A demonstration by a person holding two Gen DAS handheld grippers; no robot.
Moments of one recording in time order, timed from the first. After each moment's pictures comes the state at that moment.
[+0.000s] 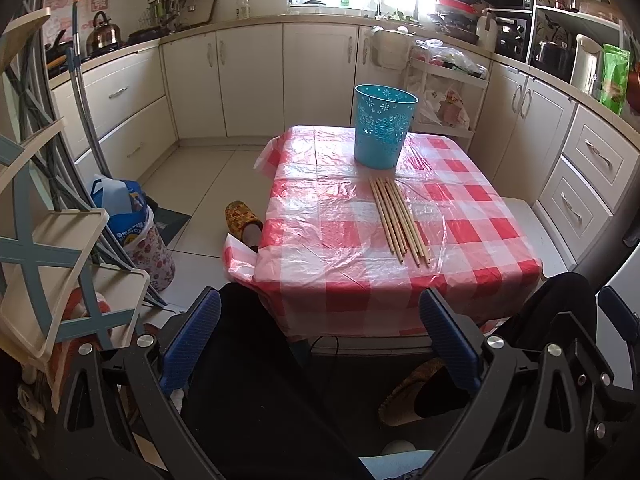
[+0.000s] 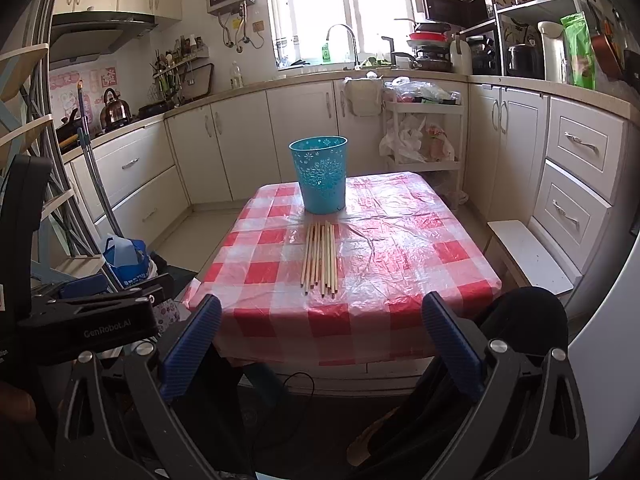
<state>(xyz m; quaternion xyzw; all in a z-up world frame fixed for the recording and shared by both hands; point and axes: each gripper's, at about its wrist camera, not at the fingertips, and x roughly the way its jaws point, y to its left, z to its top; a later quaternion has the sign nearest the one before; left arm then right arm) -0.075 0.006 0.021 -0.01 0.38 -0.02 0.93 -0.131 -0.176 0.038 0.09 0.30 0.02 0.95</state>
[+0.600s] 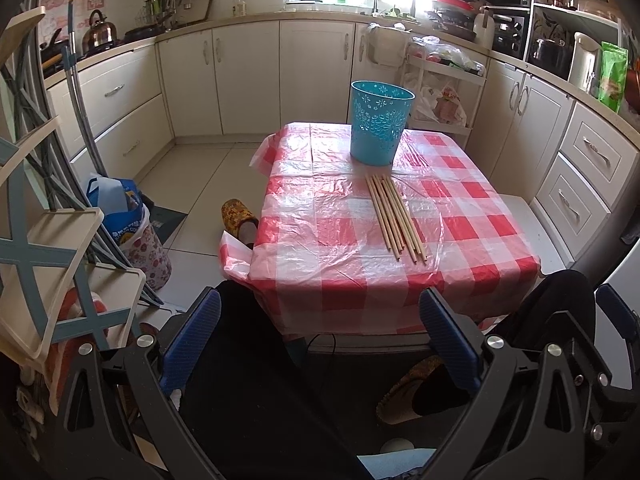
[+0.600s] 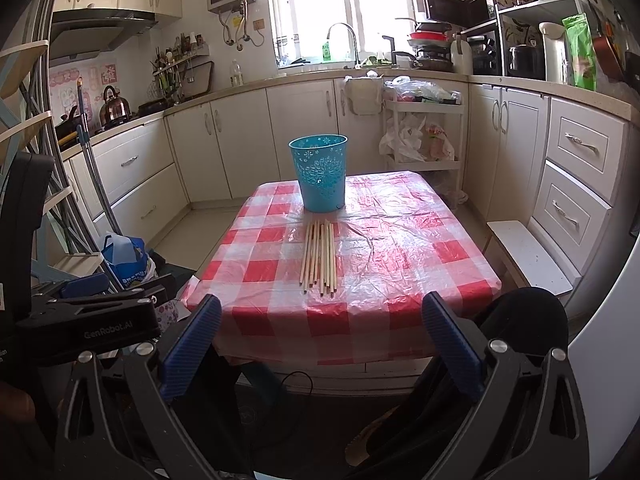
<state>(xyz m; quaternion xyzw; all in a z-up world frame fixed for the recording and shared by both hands) -0.071 0.003 0.018 -0.01 0.38 -0.02 0.92 -0.130 -0.175 0.038 0.09 0.30 0.02 0.95</state>
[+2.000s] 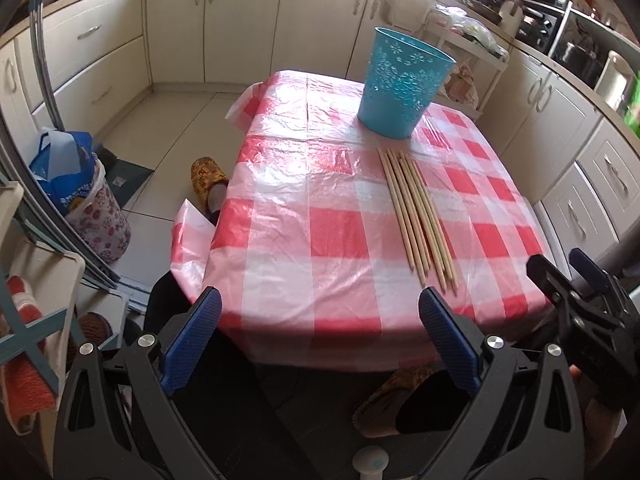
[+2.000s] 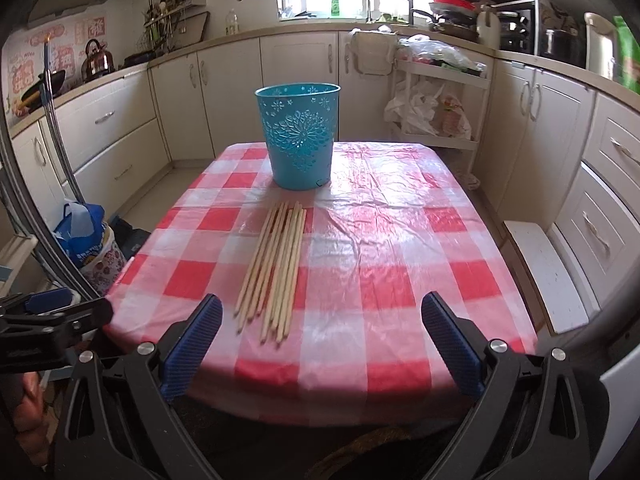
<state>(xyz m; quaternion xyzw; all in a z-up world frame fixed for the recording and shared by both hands) 0.055 0.009 -0.062 -0.08 0.46 -0.05 0.89 0.038 -0.201 -0.039 0.04 0.38 0.03 0.92</state>
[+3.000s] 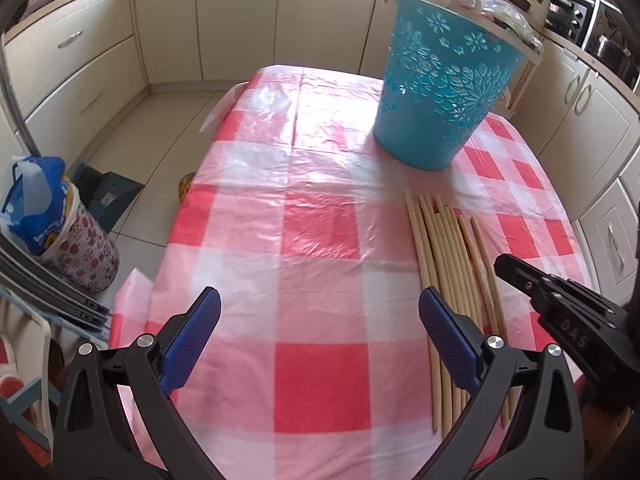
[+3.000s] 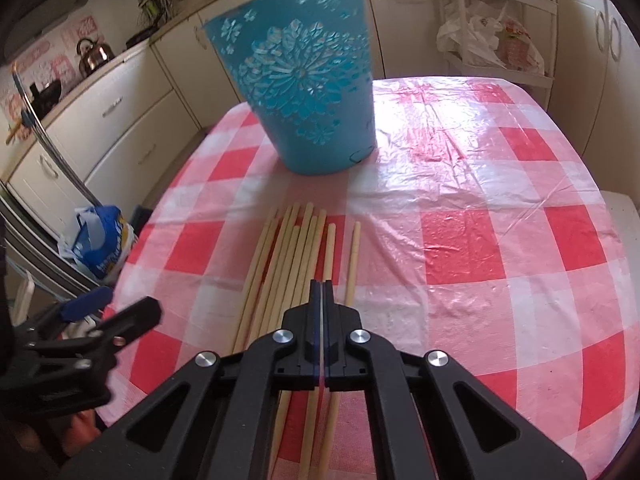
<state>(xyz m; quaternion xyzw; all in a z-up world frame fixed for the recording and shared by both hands) 0.202 -0.032 -0.109 -0.05 0.47 -0.02 0.88 0.201 -0.205 -0.115 0.13 0.47 0.13 0.86</state>
